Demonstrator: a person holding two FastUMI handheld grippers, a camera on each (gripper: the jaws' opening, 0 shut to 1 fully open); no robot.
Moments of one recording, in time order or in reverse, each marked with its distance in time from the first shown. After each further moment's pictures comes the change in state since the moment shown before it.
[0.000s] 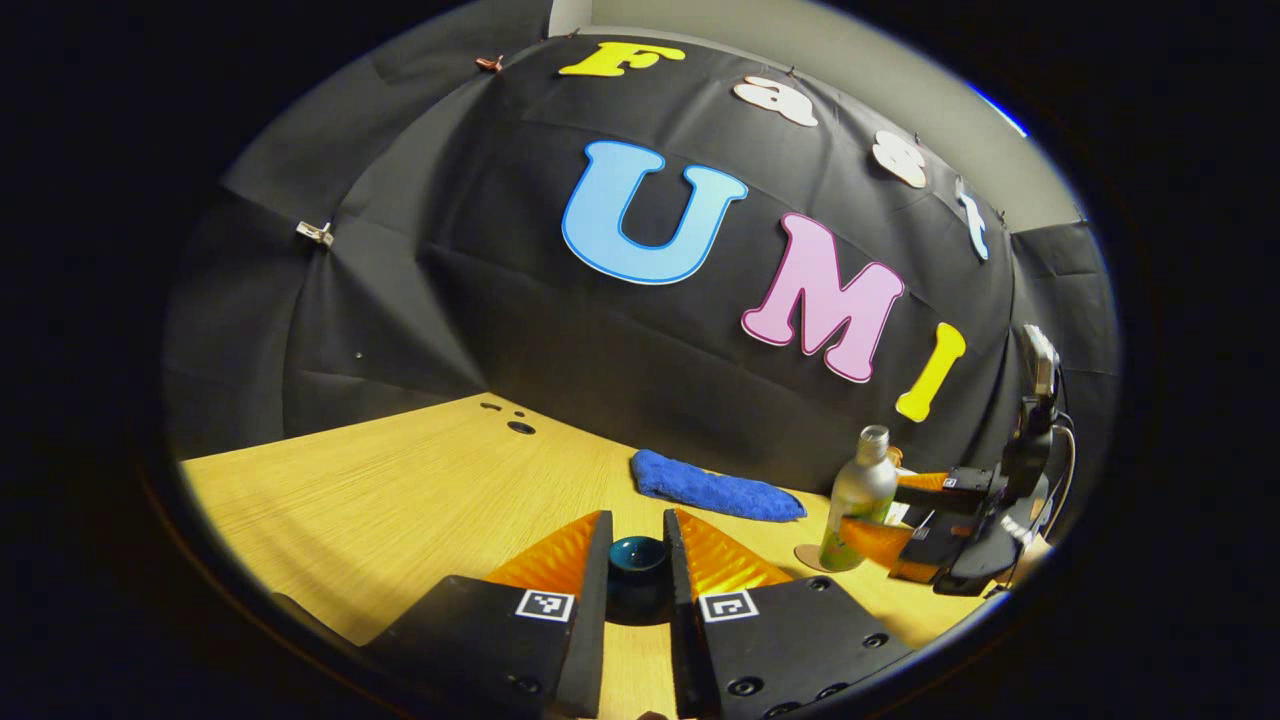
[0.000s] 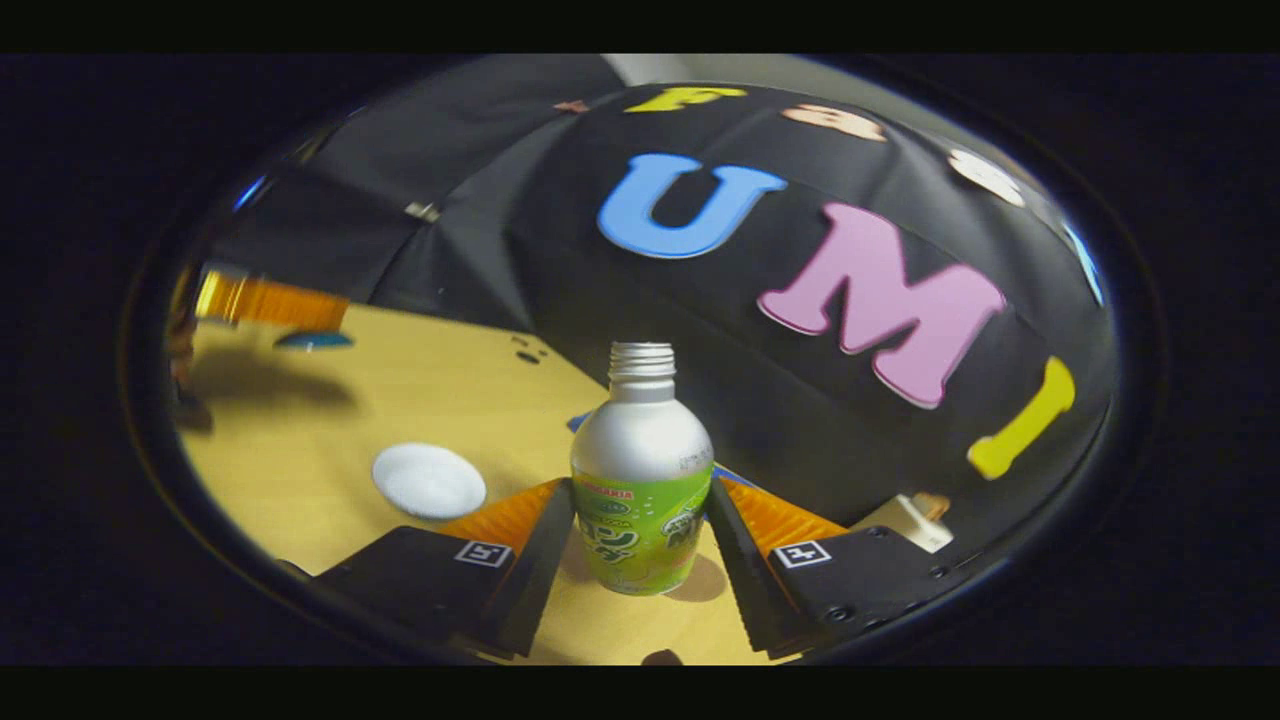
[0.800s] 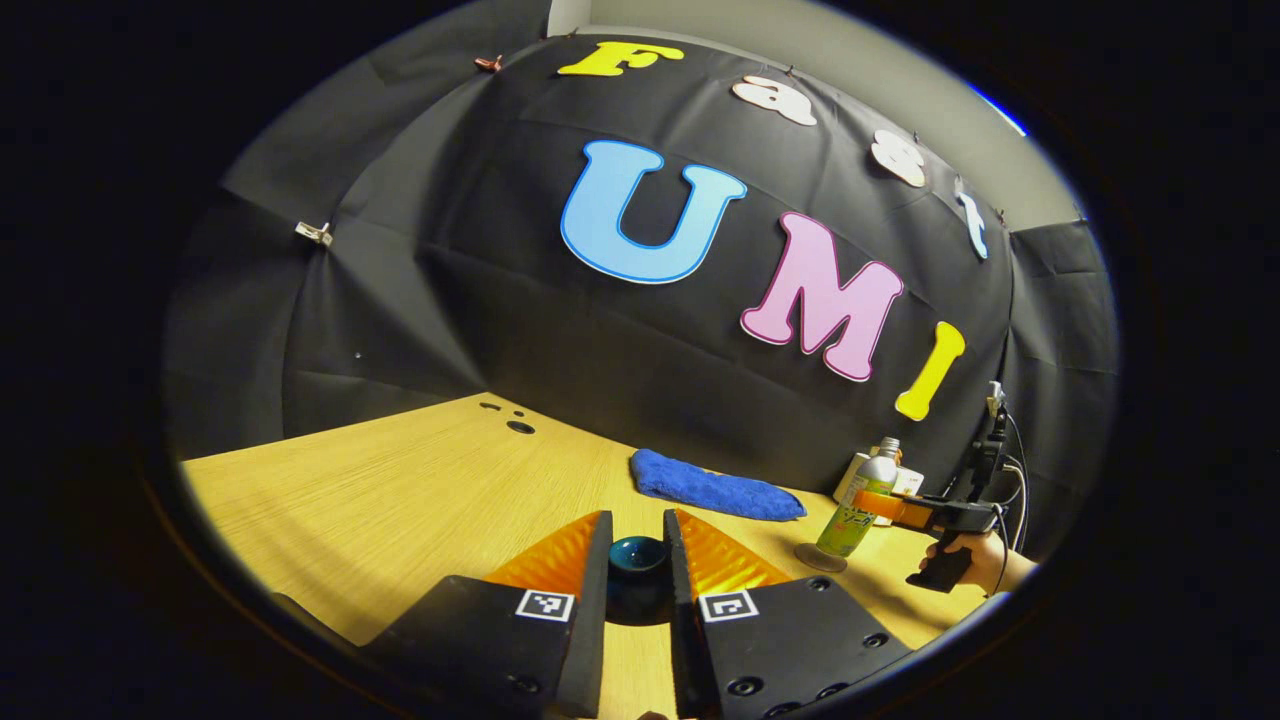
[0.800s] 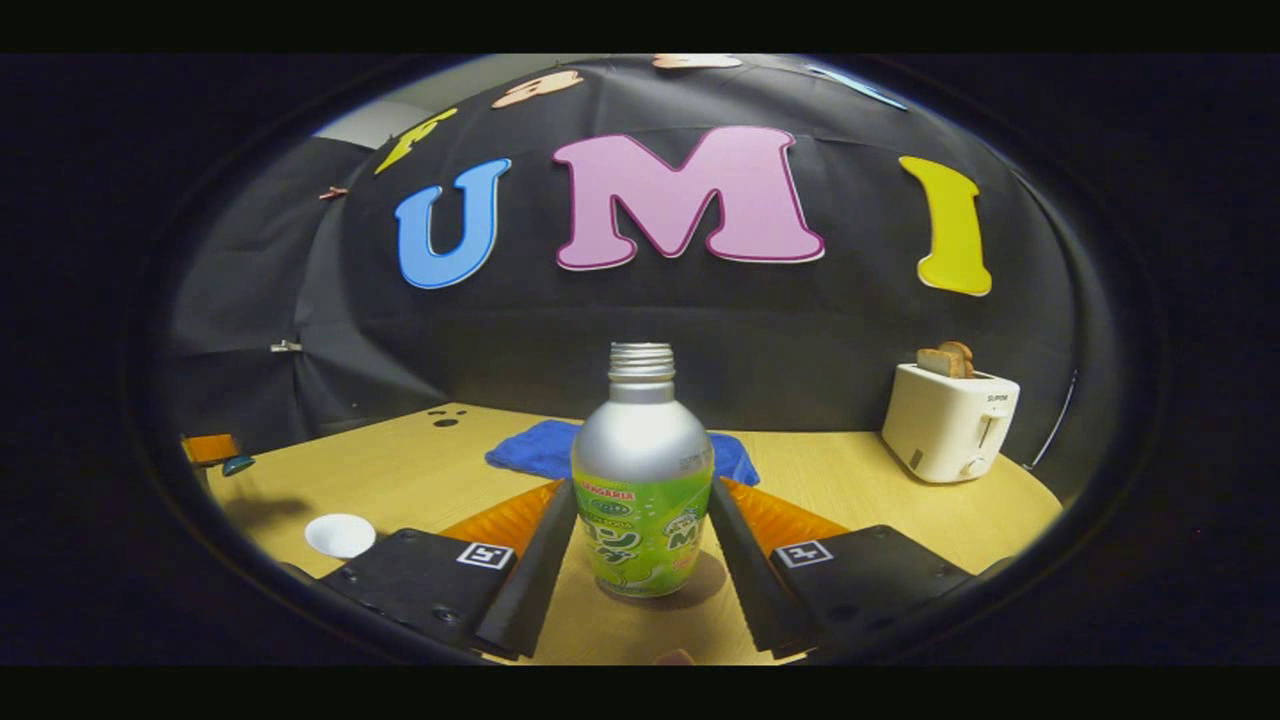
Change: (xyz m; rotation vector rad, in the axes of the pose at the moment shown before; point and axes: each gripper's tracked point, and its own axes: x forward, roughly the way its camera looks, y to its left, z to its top) left arm 0.000 0.002 0.000 0.001 0.000 0.002; right arm 0.023 -0.105 -0.081 0.393 0.041 -0.134
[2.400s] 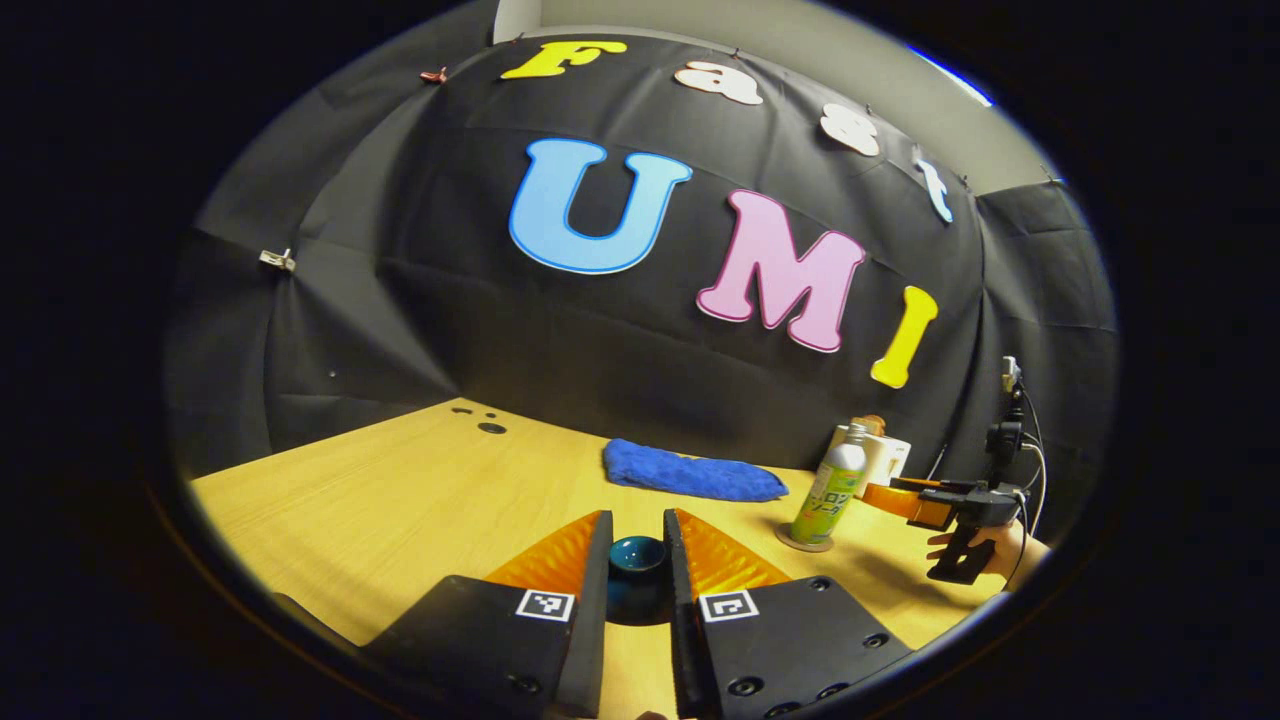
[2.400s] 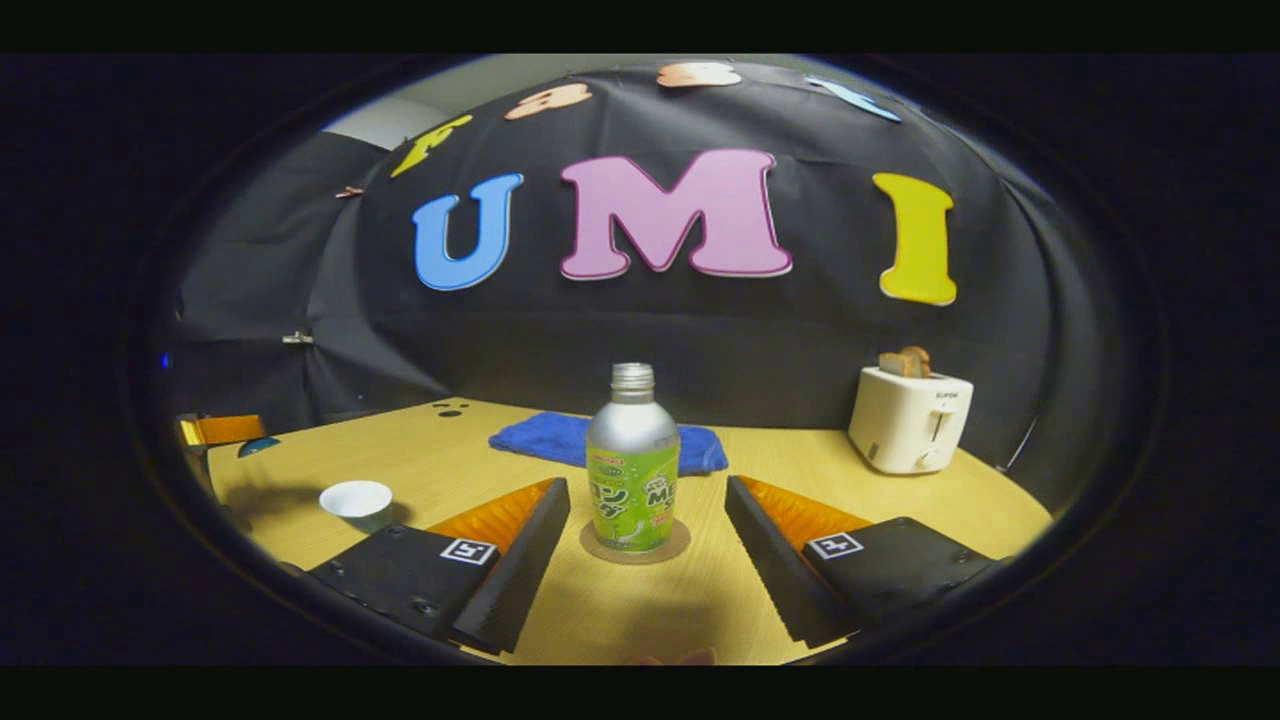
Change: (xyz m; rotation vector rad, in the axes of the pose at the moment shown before) left arm -0.004 -0.060 -0.016 0.105 0.030 -0.080; right arm -0.087 -0.014 0.002 -0.052 -0.077 0.000
